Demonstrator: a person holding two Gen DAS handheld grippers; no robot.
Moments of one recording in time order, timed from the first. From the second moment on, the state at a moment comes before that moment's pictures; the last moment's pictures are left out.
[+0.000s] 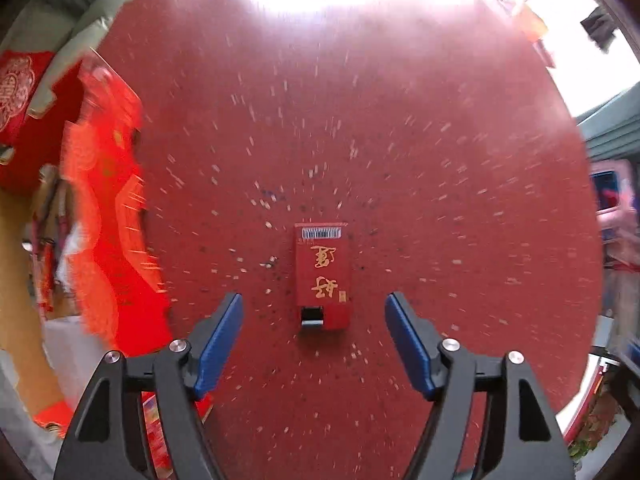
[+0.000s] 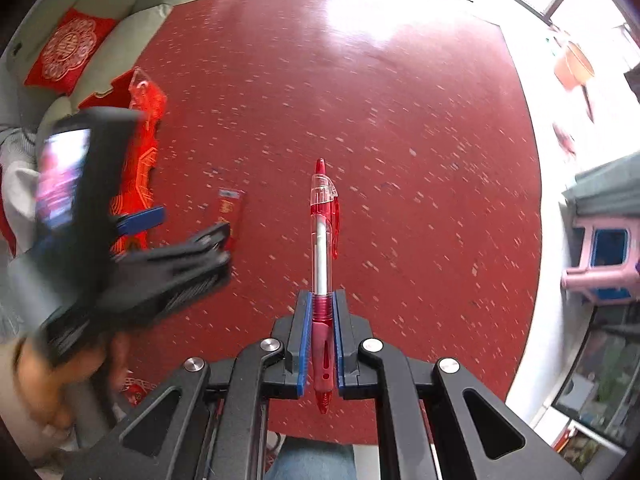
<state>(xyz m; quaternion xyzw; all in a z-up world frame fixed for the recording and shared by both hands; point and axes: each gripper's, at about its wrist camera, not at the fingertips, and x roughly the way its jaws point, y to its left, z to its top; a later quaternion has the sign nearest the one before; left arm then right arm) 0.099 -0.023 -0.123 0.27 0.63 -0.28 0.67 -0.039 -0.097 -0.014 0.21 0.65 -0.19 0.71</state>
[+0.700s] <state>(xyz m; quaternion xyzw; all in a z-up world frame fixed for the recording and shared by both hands) 0.086 -0.007 -0.078 0.21 0.64 -0.31 0.67 -0.053 -0.114 -0.012 0.23 0.63 -0.19 0.71</state>
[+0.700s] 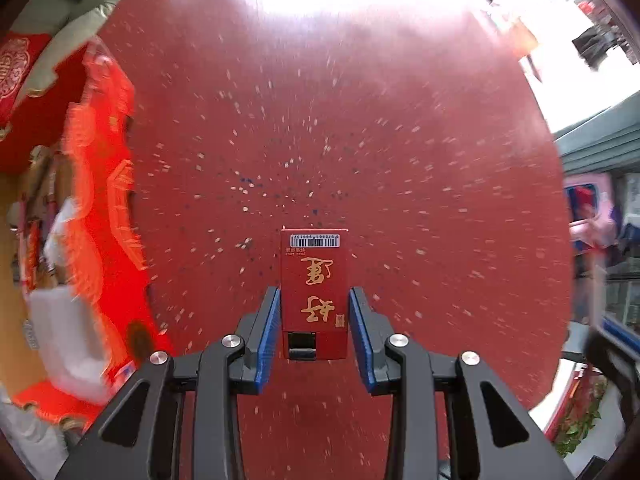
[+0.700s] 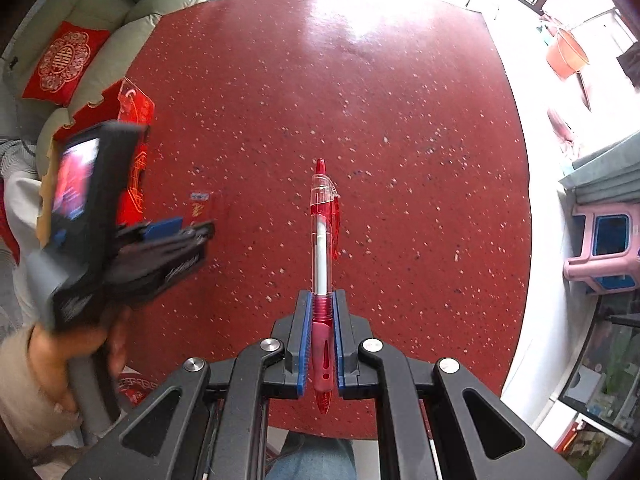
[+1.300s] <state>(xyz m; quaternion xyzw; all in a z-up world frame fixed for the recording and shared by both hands) 0.129 0.146 0.045 0.09 0.59 -0.24 0.77 0.062 -0.022 0.018 0.14 0.62 -0.05 0.77</state>
